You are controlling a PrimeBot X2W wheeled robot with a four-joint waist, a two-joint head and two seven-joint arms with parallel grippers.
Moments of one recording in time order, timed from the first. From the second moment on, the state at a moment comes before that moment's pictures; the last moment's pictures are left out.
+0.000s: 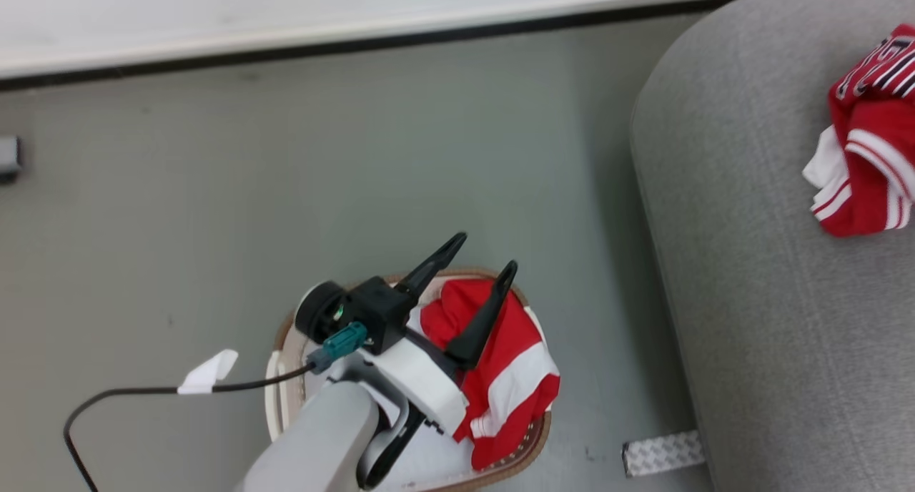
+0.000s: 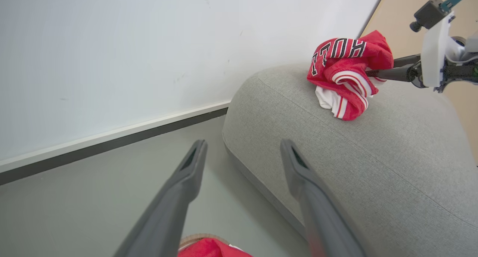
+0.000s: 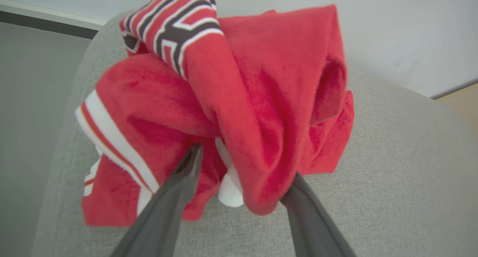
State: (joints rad) left arm -0.57 0.14 -0.64 0.37 -0.35 -0.11 -0.26; right arm -1.04 -0.54 0.58 1.13 0.50 0.13 0.02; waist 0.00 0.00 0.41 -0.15
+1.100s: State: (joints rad) left arm -0.14 0.20 -0.21 0.21 -0.39 0.04 -0.26; right arm -0.57 -0.52 0.43 0.56 0.65 0.13 -0.26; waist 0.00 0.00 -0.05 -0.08
